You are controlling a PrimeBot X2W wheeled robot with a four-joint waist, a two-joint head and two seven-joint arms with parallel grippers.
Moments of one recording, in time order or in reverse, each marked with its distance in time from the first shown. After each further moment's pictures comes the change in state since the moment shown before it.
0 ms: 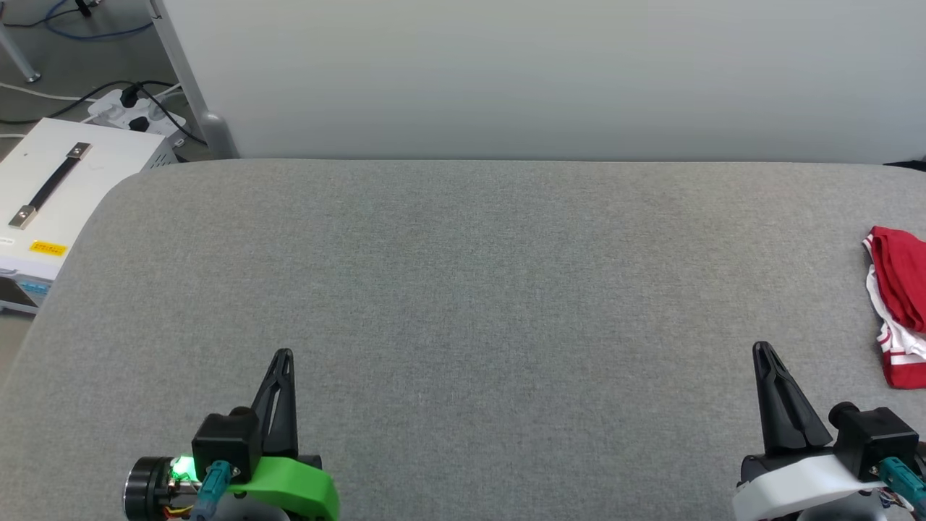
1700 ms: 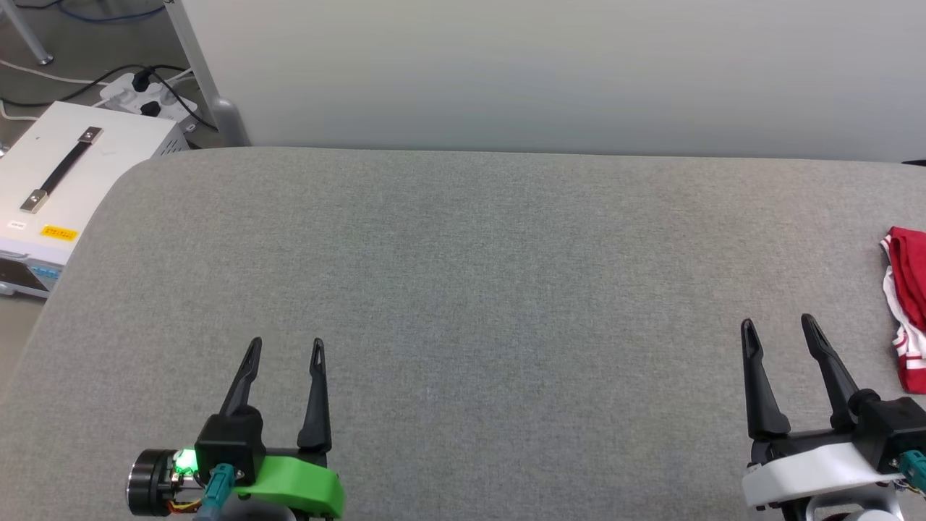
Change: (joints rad) left arm -0.016 0.010 -0.028 -0.003 -0.005 0.022 -0.056; right arm -0.045 -0.015 -0.009 -0.002 0.013 0.000 -0.056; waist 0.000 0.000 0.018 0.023
